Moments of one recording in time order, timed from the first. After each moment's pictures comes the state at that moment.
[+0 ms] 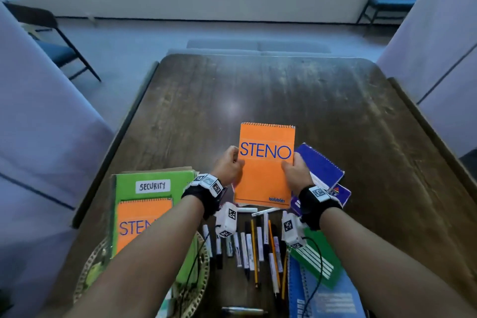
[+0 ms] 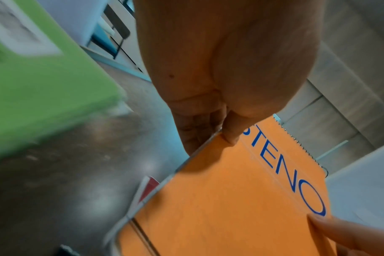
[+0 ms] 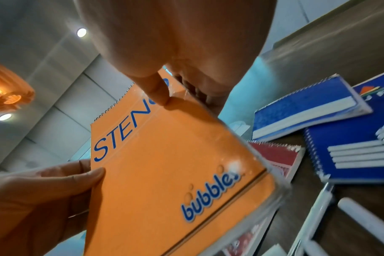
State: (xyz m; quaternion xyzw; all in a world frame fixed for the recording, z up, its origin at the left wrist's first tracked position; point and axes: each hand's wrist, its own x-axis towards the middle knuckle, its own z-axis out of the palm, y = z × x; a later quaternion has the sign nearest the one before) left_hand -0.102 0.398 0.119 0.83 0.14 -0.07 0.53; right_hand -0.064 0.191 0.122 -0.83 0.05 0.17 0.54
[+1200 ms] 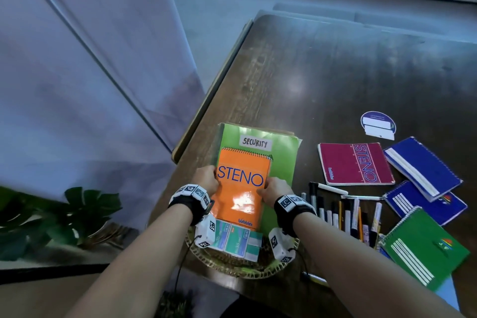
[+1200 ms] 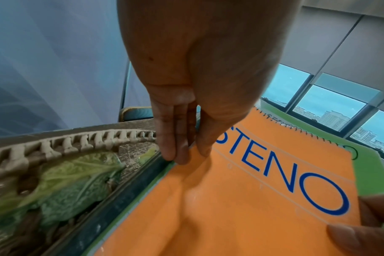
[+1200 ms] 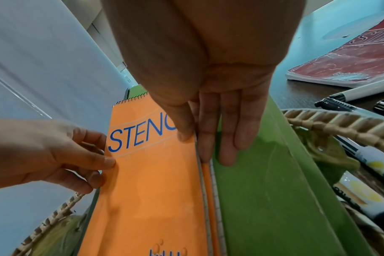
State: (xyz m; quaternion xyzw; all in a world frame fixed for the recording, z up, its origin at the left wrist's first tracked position) left_hand -0.341 0.627 0.042 0.88 0.39 -0.12 0.26; right_hand -0.237 0.442 0.025 -0.89 -0.14 0.38 0.20
